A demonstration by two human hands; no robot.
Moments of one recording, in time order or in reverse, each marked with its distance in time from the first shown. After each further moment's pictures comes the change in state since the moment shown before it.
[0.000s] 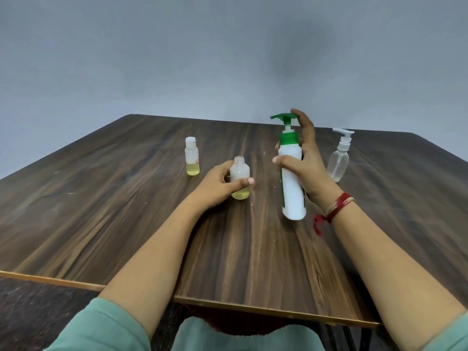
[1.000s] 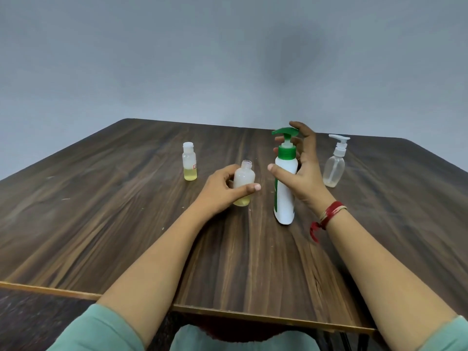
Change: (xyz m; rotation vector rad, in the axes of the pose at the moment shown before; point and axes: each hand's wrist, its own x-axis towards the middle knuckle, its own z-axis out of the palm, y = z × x) left_hand 0.001 0.005 0.012 -0.009 0.093 0.082; right_hand 0.001 0.018 -0.002 -0.161 0.078 -0.129
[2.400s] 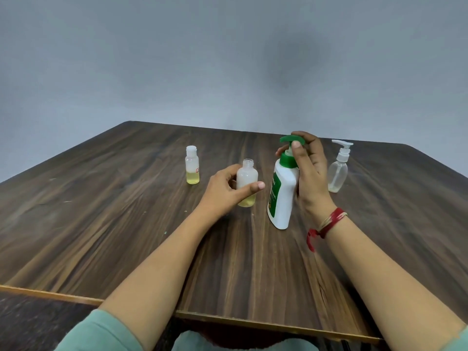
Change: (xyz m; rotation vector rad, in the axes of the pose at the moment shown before) left_hand -0.004 0.013 0.001 -0.018 0.075 0.019; right_hand 0.004 -0.015 0.016 0.414 0.220 0.119
